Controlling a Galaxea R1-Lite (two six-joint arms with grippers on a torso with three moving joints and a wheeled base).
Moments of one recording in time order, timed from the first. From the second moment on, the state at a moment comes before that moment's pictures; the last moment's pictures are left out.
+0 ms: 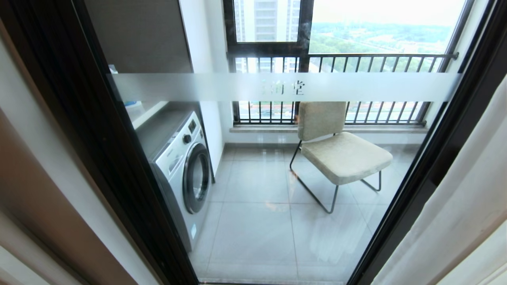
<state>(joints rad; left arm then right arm) 0.00 0.00 0.00 0.00 0.02 0.00 0.00 0.00 0.00 0.01 0.05 -0.06</state>
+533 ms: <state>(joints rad) 0.00 0.00 0.00 0.00 0.01 0.00 0.00 0.00 0.00 0.00 0.05 -0.06</state>
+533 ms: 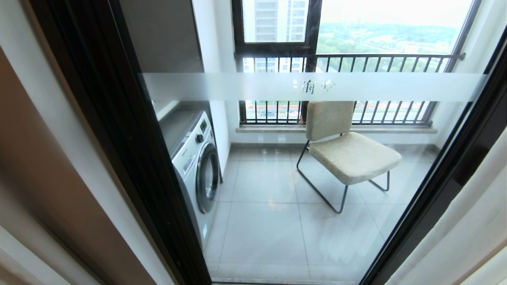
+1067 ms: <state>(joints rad) 0.00 0.00 0.00 0.00 0.01 0.00 0.00 0.00 0.00 0.00 0.05 -0.06</state>
